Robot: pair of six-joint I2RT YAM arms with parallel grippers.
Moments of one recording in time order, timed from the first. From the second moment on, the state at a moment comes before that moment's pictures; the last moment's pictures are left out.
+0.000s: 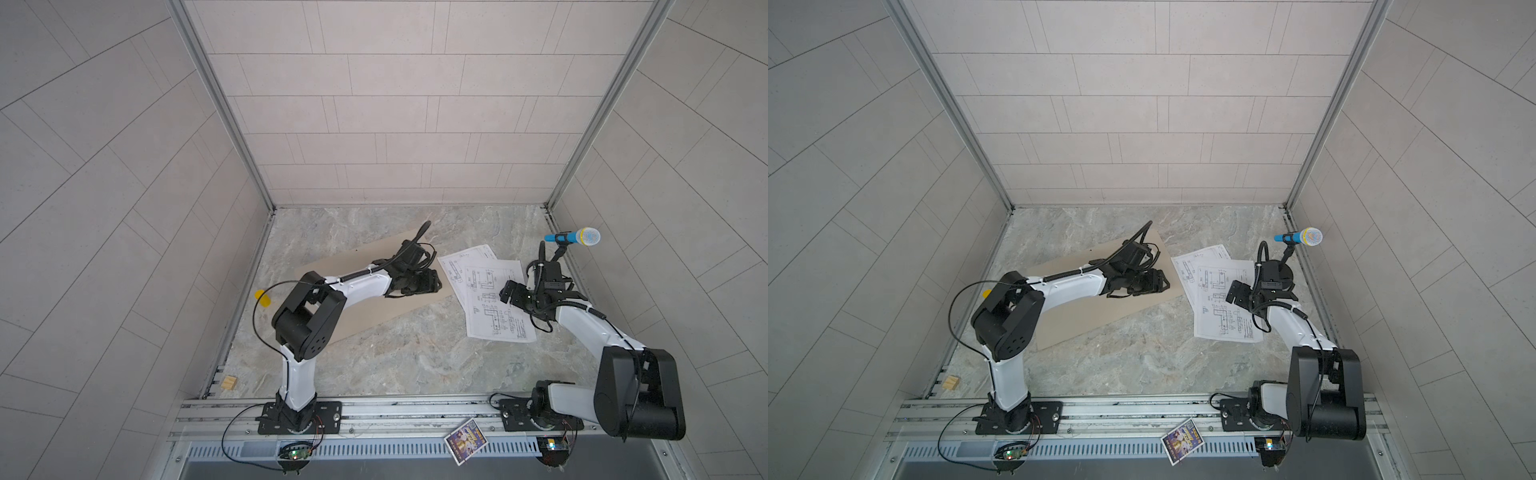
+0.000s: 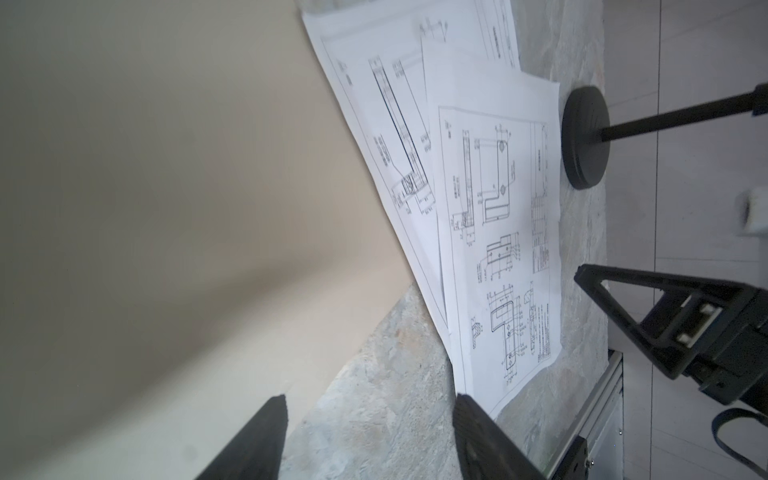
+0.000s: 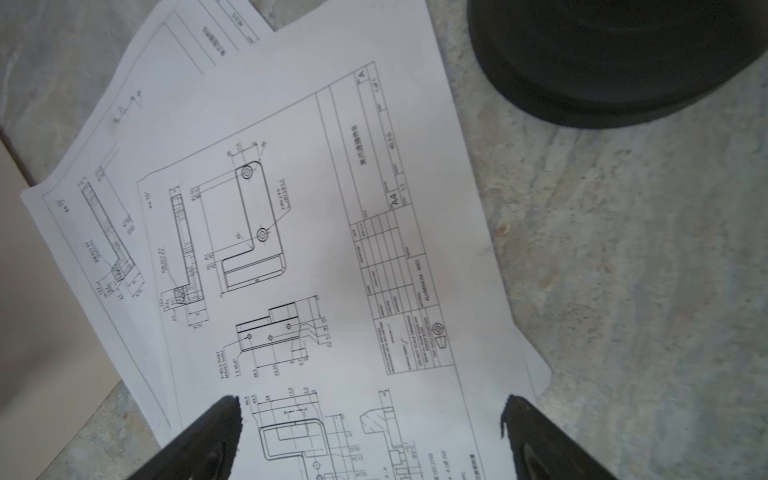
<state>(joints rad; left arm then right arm) -0.72 1.94 1.26 -0.21 0.34 -0.71 -0.14 1.27 0.64 -0.41 -0.08 0.38</state>
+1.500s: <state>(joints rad) -0.96 2.06 1.16 0.22 0.43 -1.06 -0.24 1.30 0.58 -0.40 -0.24 0.42</state>
